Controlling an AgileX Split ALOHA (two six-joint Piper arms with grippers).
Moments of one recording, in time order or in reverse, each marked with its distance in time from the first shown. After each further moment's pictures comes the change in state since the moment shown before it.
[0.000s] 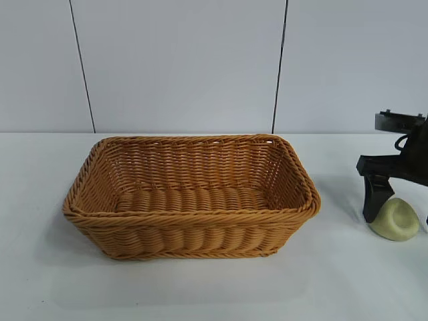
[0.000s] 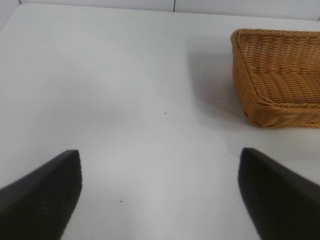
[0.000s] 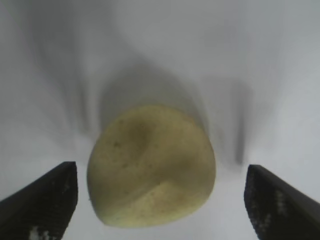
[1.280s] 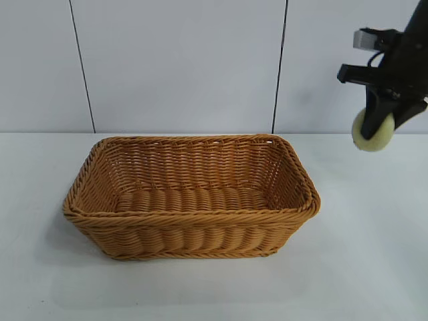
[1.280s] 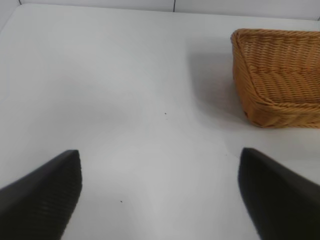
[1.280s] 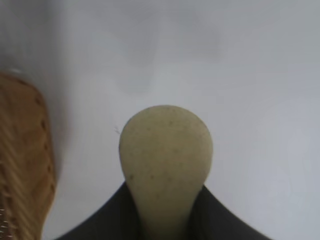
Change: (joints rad) left arm 0.000 0.000 0.000 0.000 0.000 0.002; right arm 0.061 0.000 -0.513 0.054 0.423 -0.050
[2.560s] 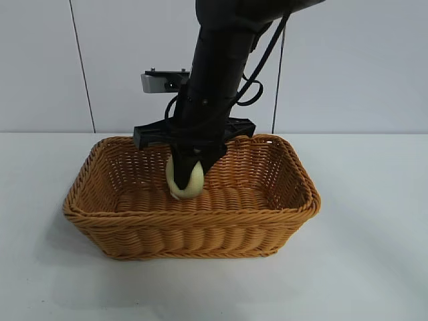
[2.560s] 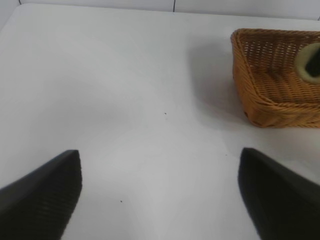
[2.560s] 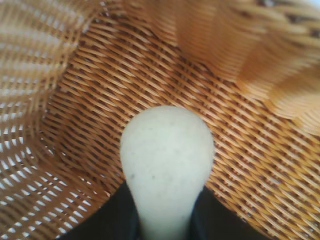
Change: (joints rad) left arm 0.000 0.000 0.000 0.000 0.000 0.001; right arm 0.578 0.236 -0.148 -0.037 -0.153 0.065
